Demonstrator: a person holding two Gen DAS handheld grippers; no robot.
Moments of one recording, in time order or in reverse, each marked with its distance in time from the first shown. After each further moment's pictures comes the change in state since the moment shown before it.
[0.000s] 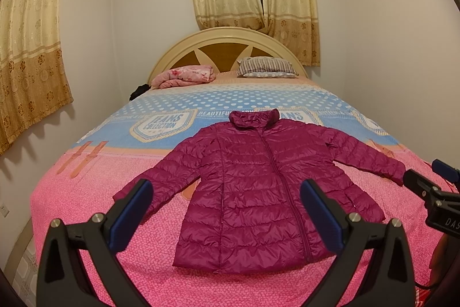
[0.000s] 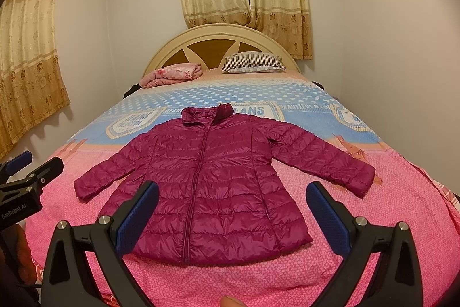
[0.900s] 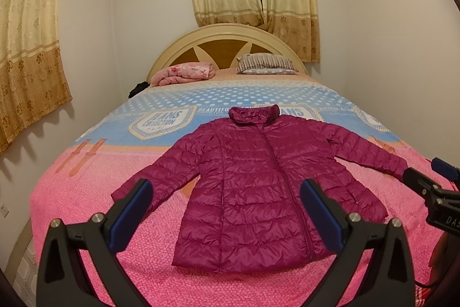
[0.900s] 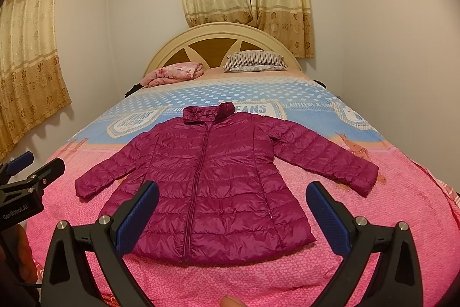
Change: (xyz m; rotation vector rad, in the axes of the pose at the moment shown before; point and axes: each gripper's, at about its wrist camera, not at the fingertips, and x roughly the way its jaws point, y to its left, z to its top) left arm 0.006 0.005 -0.002 0.001 0.017 -0.008; right arm 0.010 0.001 -0.002 -0.001 0.016 0.005
